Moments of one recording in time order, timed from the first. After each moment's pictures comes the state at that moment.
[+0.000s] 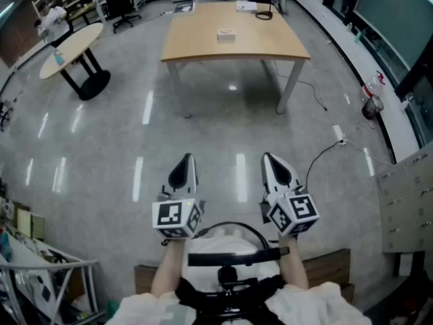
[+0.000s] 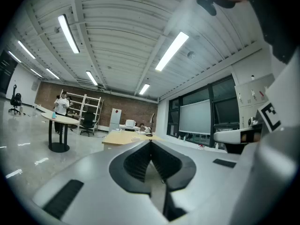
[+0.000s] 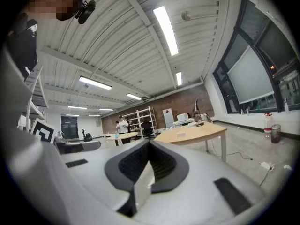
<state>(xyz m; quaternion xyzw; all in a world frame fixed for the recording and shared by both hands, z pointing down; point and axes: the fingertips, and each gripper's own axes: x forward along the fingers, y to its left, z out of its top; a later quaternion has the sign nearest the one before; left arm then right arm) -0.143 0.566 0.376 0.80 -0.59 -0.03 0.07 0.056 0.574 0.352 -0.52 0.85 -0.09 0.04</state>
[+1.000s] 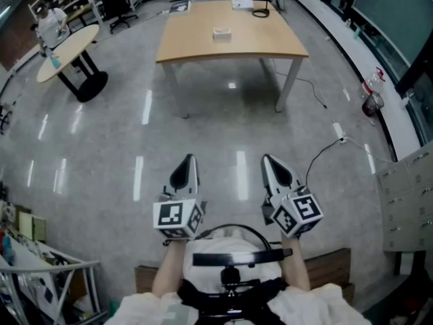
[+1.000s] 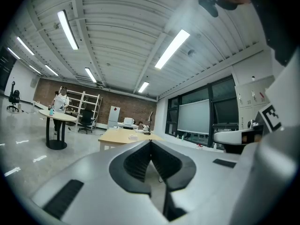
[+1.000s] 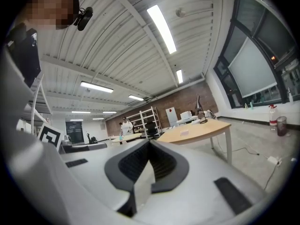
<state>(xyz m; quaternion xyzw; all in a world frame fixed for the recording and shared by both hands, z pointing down) -0.118 0.549 0.380 0.80 -0.59 -0.03 0.08 0.076 0.563 0.355 -0.50 0.86 -0.12 0.06</state>
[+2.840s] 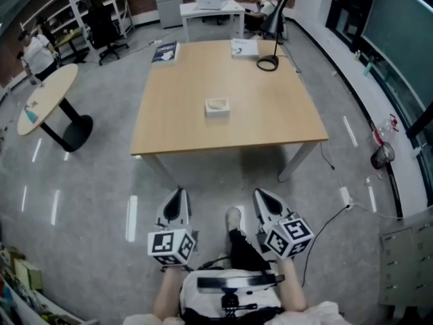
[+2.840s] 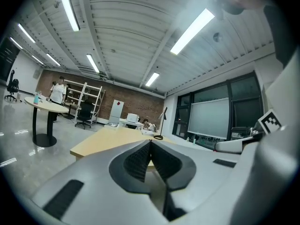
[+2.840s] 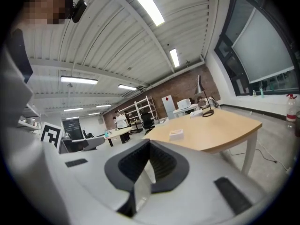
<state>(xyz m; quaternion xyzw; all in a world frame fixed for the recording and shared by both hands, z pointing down) -0.111 0.035 0.414 0.79 -0.60 -0.03 0.11 0.099 0.044 0.408 -0.48 0.86 -0.18 0.01</state>
